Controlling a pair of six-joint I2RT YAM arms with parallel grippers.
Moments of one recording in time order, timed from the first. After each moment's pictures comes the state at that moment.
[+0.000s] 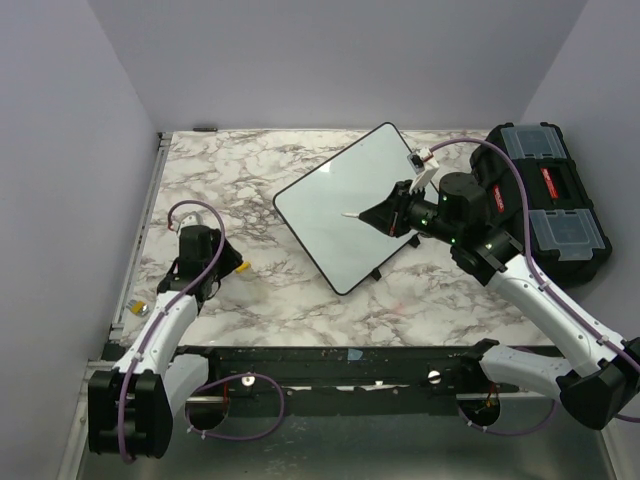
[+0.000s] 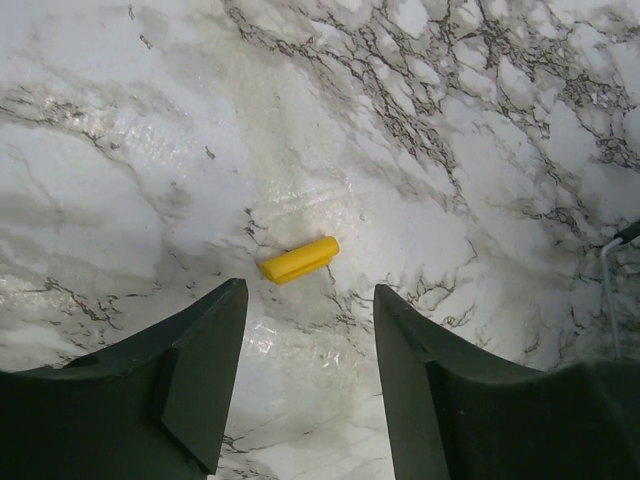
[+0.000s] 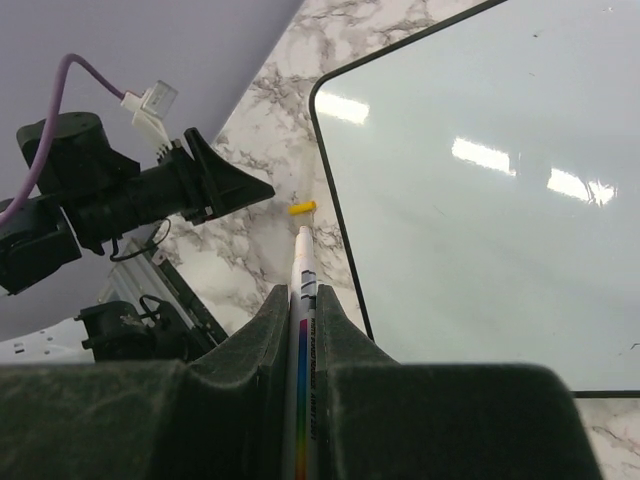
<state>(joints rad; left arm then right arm) -0.06 0.98 0.48 -0.22 -0.02 -0.63 0.59 1.09 1.04 -0.22 -0.30 0.48</state>
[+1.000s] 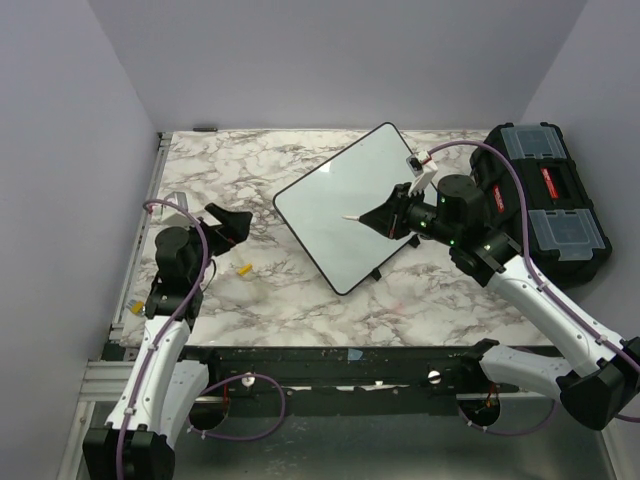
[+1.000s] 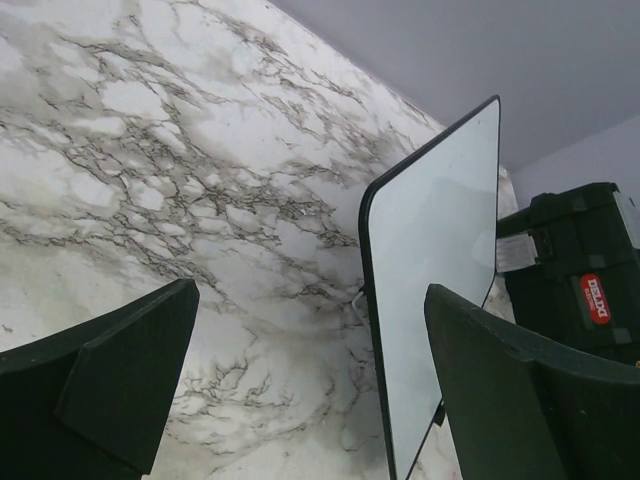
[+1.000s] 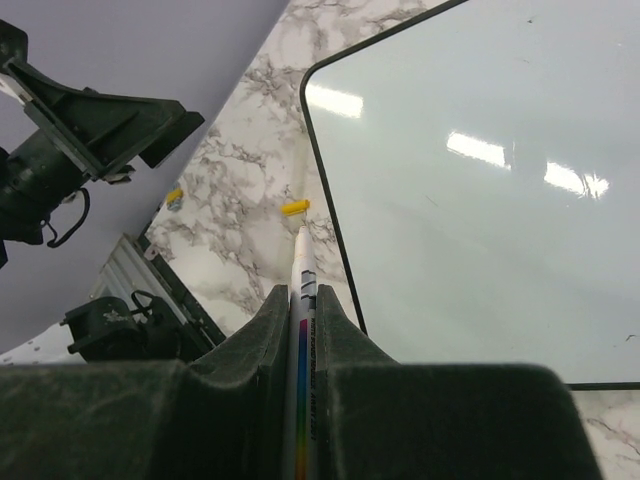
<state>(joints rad) -0.06 0.71 0.49 0.05 0.16 -0.70 0.59 1.09 1.02 -0.22 -0.30 0.47</state>
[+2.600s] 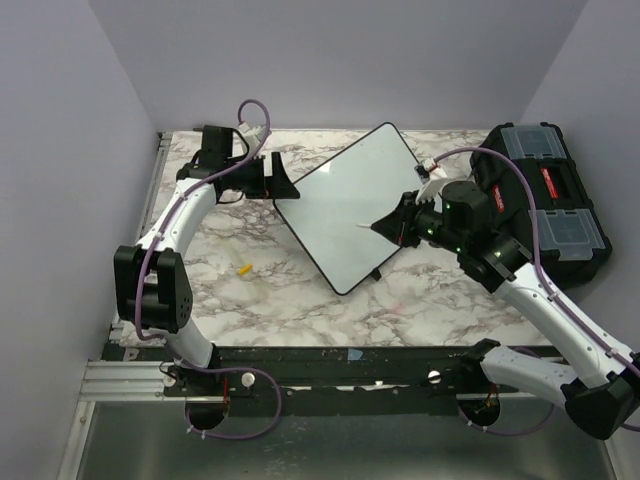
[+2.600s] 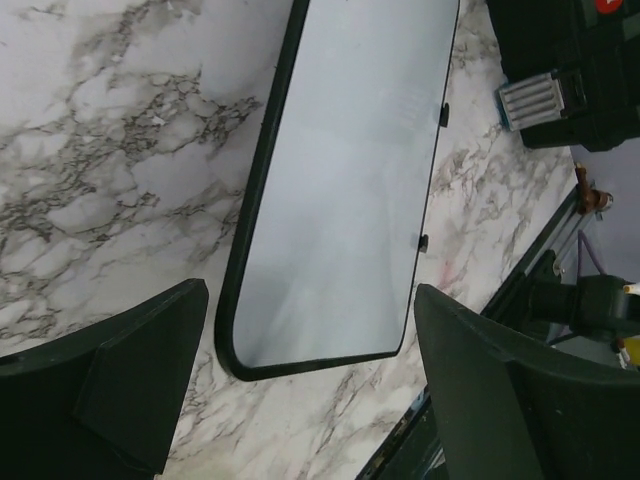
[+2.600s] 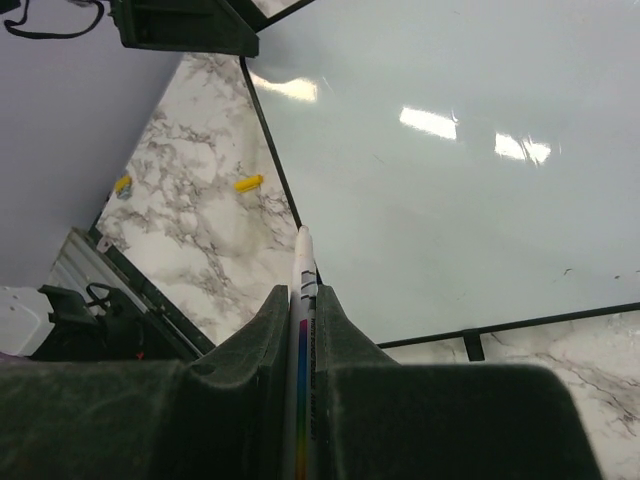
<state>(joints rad) -0.12 1.64 1.40 -0.50 0.76 -0.20 0.59 1.03 1.02 -0.36 -0.21 0.43</state>
